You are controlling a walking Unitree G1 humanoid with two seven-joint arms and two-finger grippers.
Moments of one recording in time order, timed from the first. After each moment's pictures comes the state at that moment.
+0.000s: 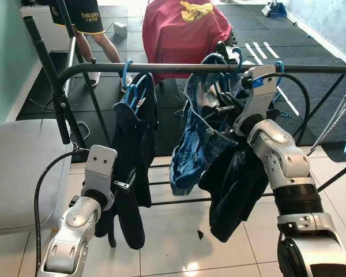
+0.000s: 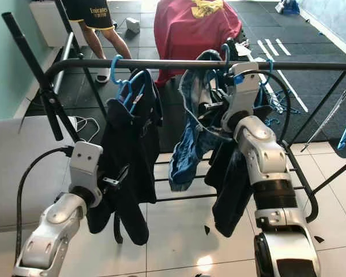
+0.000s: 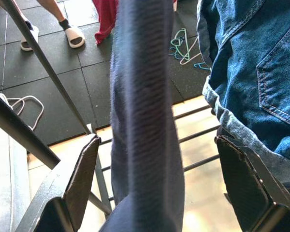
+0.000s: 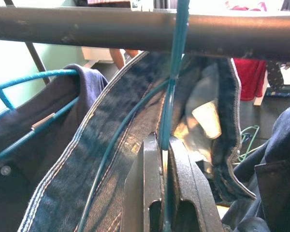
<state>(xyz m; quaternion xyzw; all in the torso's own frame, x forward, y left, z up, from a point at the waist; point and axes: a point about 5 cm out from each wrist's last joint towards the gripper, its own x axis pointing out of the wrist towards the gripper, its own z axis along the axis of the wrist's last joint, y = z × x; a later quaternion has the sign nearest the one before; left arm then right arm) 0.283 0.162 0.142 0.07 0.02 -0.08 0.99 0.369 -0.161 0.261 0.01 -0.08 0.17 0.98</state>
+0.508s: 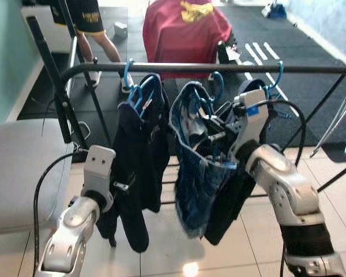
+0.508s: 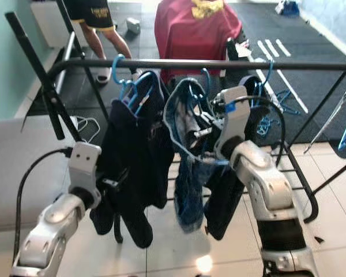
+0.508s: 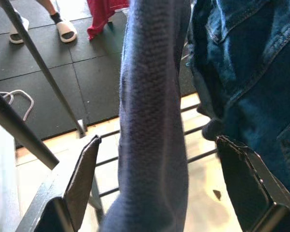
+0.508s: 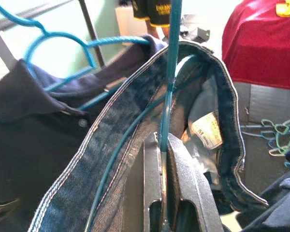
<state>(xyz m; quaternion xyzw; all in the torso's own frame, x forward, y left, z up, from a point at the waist) 0.283 0.167 0.141 0.05 0.03 -0.10 0.99 0.319 -0.146 0.234 0.01 -0.05 0.25 0.97</state>
